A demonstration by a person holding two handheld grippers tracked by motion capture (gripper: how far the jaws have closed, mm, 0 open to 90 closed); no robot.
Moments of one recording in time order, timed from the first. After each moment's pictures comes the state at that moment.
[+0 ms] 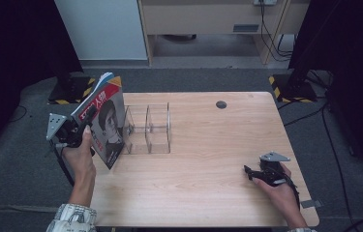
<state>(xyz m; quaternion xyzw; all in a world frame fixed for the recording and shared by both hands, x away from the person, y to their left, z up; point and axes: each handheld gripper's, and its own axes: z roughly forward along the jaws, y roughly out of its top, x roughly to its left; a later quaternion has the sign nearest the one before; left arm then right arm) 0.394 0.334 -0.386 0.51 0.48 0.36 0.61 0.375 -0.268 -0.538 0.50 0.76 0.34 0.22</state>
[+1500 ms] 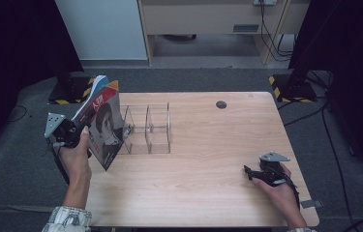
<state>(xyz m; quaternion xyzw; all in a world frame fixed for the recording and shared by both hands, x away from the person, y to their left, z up) 0.394 0.341 -0.386 0.53 0.50 0.35 0.59 0.375 -0.268 -0.538 0.50 0.76 0.34 0.22</state>
